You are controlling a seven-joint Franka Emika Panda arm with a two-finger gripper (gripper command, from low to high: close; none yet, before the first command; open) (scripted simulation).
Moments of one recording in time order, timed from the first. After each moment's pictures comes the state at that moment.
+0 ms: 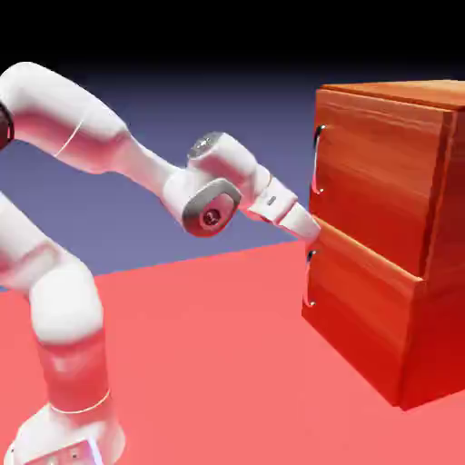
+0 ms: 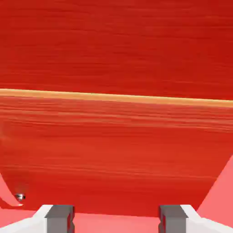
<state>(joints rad) -0.03 -0.59 0.05 -2.78 0.12 3.03 0.80</state>
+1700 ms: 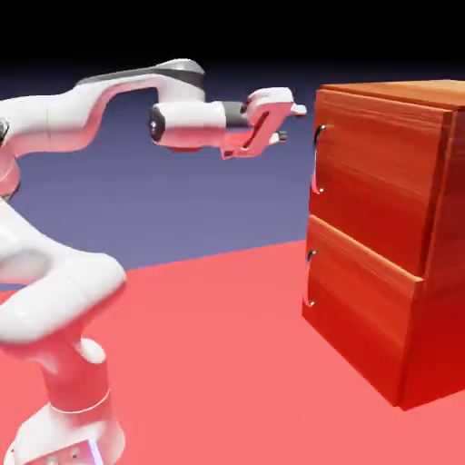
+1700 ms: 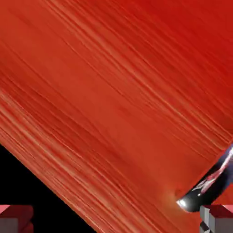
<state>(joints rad) -0.91 -1.03 1.06 -2.30 2.34 2.99 1.84</state>
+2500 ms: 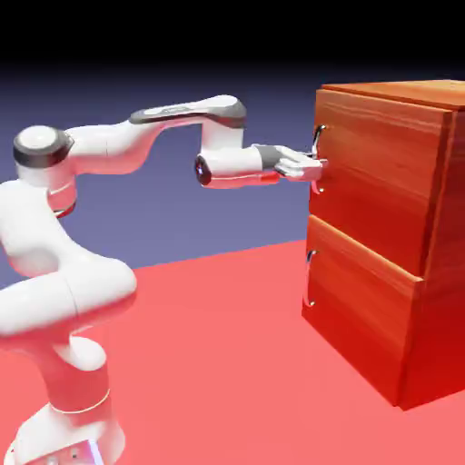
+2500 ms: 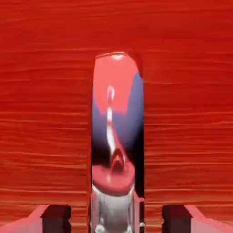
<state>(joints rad) -1.20 -1.08 1.33 -2.15 2.90 2.88 2.05</state>
